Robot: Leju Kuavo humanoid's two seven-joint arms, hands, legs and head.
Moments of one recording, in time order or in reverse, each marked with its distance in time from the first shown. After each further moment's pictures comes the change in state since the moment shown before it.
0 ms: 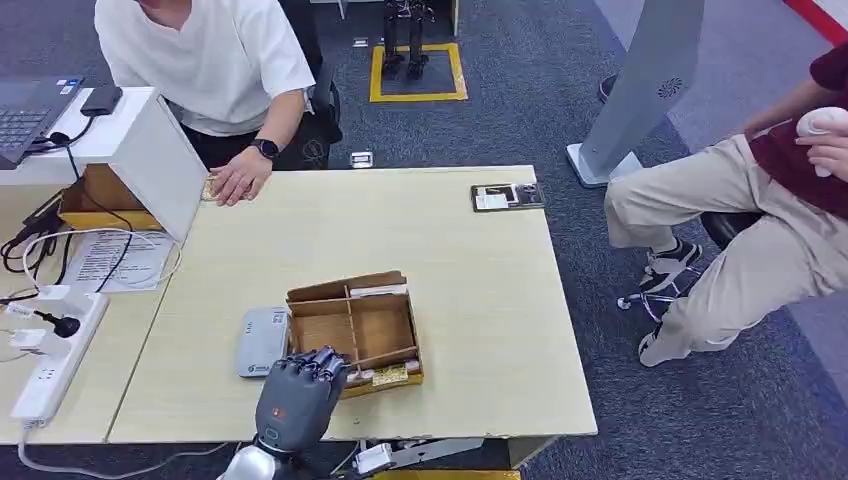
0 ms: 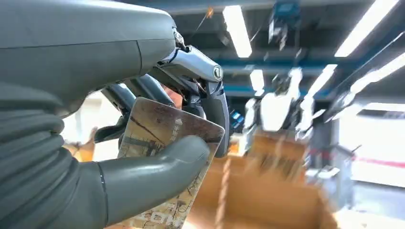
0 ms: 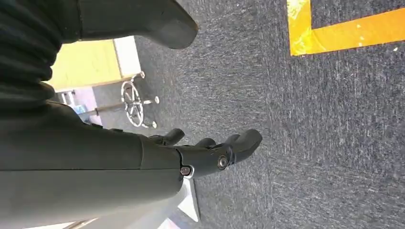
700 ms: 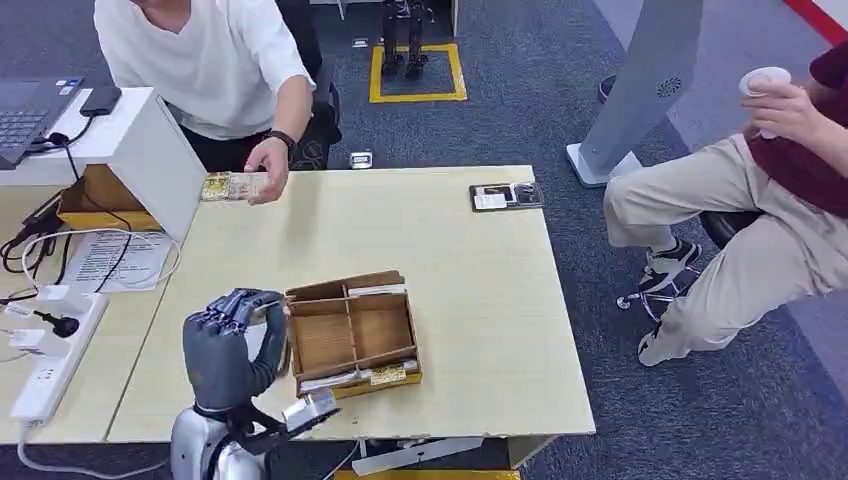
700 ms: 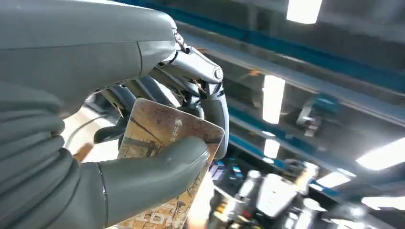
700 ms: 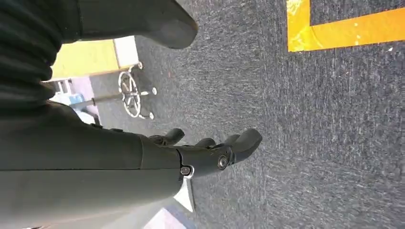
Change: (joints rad) left arm -0.051 -0.322 0.475 -0.155 0.399 -0.003 -0.629; right arm -0.017 0.004 0.003 0.010 0.058 -0.018 0.009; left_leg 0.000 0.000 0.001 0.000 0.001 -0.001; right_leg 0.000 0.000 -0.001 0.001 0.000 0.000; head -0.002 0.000
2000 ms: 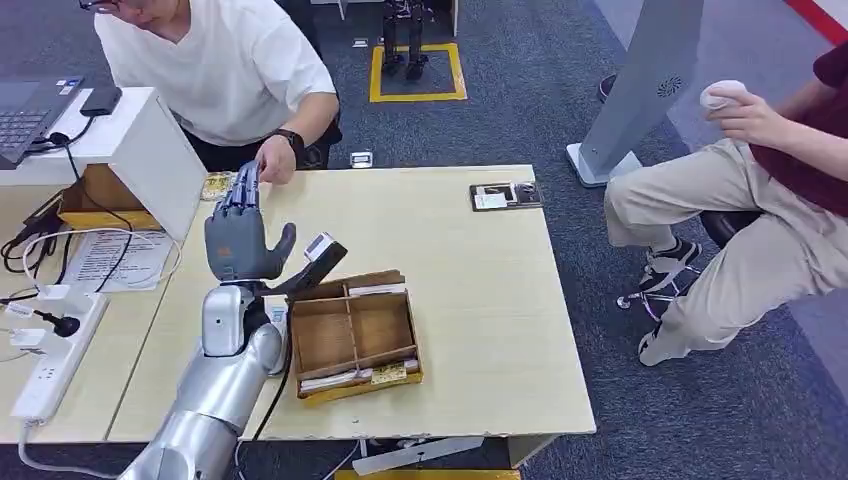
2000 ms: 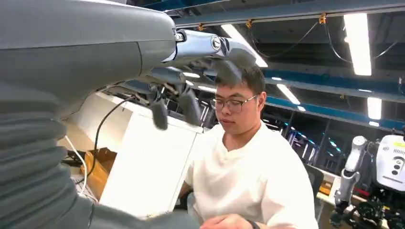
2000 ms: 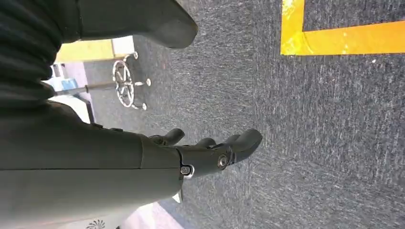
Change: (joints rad) left arm -0.510 0.138 -0.047 0.614 -0.287 0.000 0.569; right arm -0.023 -0.006 0.055 0.024 0.022 0.018 0.013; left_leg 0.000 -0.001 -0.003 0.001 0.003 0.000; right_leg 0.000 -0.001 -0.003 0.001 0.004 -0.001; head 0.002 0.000
